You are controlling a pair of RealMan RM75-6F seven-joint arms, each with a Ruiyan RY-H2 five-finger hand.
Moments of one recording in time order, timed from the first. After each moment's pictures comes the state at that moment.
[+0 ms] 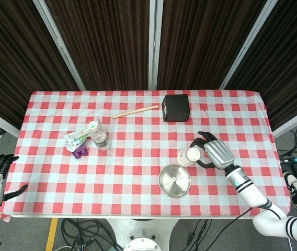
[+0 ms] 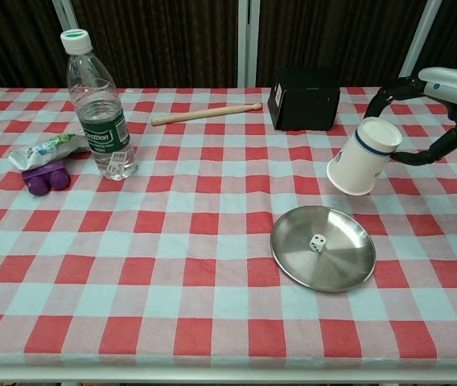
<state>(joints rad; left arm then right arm) -0.03 -1.21 -0.06 -1.57 1.49 1.56 0.01 0.63 -1.37 0.05 -1.34 -1.45 1.01 0.24</state>
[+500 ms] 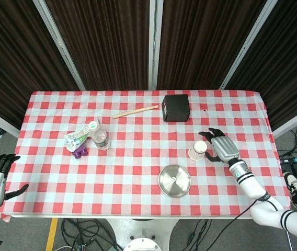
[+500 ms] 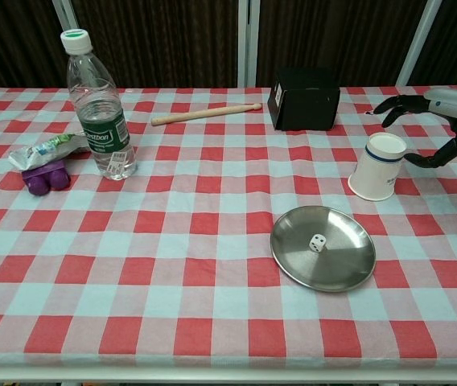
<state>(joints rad) -0.04 -1.21 -0.06 -1.57 1.48 1.54 0.01 0.64 -1.41 0.08 -1.24 -1.34 0.88 0.18</state>
